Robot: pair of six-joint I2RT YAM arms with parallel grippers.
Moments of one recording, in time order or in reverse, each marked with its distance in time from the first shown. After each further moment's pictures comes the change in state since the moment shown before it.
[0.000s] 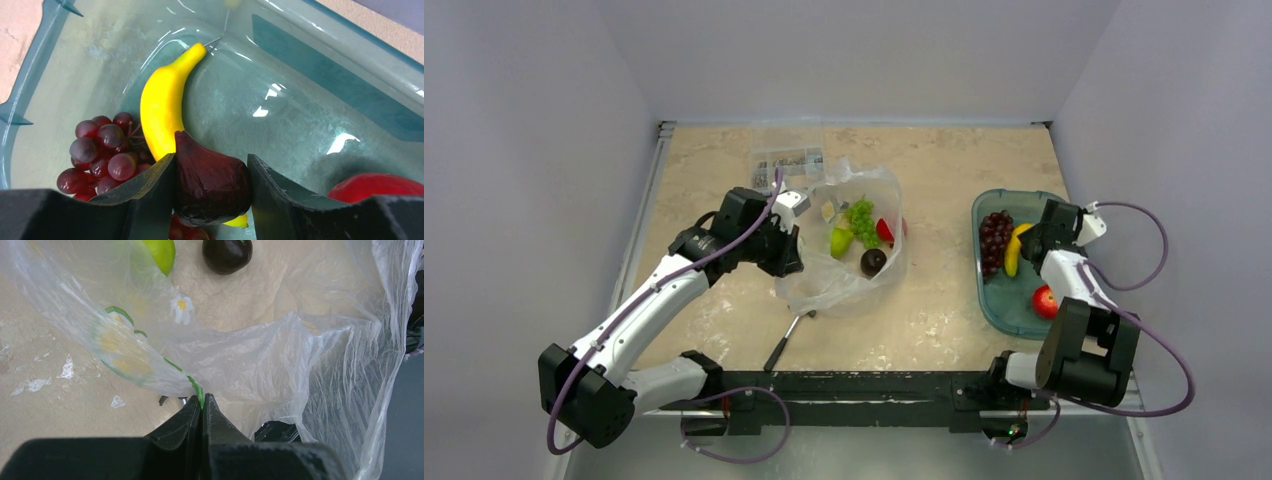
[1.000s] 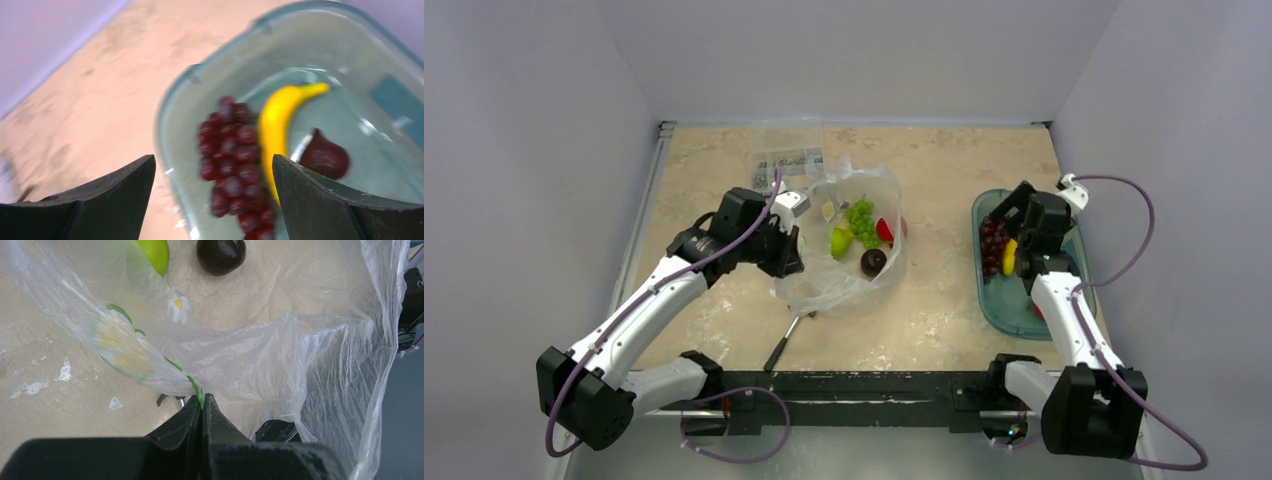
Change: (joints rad) left arm 0.000 -0.012 0.000 -0.001 0.015 0.007; right arm 0.176 -0.235 -0.037 0.107 -0.008 -0.149
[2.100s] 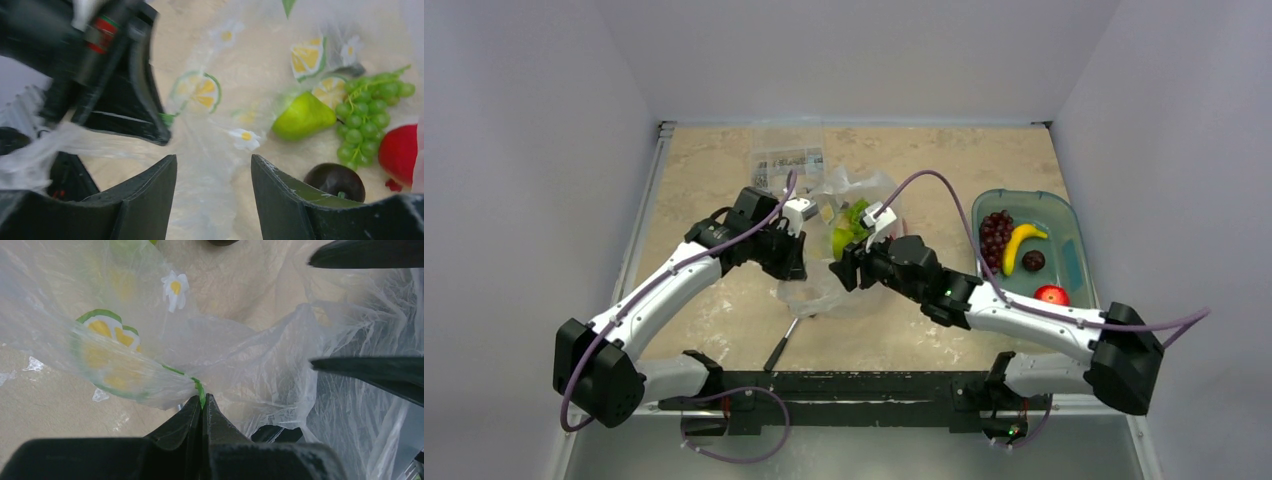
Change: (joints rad) left arm 0.000 0.118 0.007 -0.037 0.033 0.000; right arm 1.112 0.104 0.096 0.257 -0.182 -0.240
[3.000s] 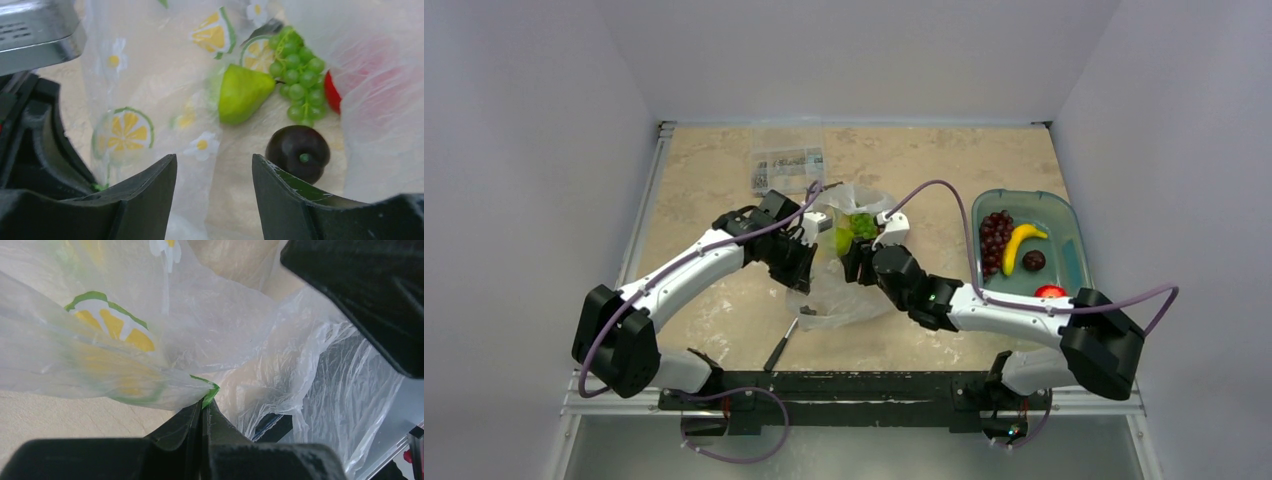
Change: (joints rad) left arm -0.061 0.154 0.037 -0.083 -0.023 0.001; right arm 0.024 0.150 -0.080 0.074 0.349 0.270
